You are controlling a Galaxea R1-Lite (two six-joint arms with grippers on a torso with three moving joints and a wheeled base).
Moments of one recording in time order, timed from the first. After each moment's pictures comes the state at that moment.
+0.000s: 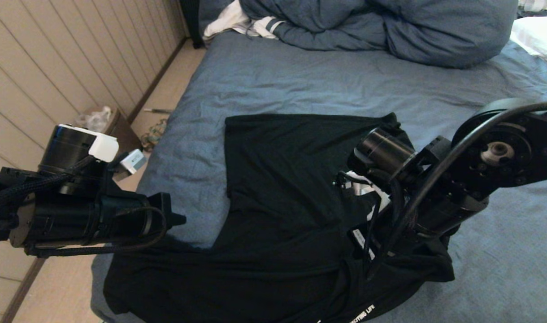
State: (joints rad) left arm -0.42 1.50 -0.90 0.09 -0.16 -0.52; right arm 0.68 1.78 -1.47 0.88 -0.09 0.28
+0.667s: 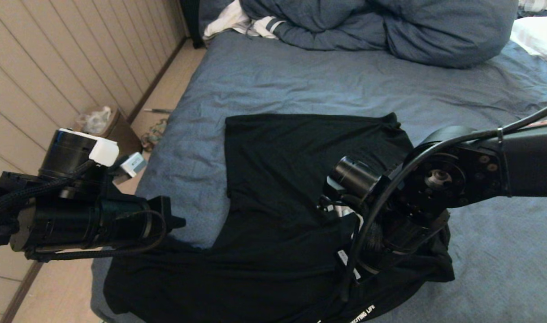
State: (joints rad) left arm -0.42 1.50 -0.87 0.07 -0.16 -0.52; right arm 0.72 1.87 -1.45 0.88 -0.11 0.28
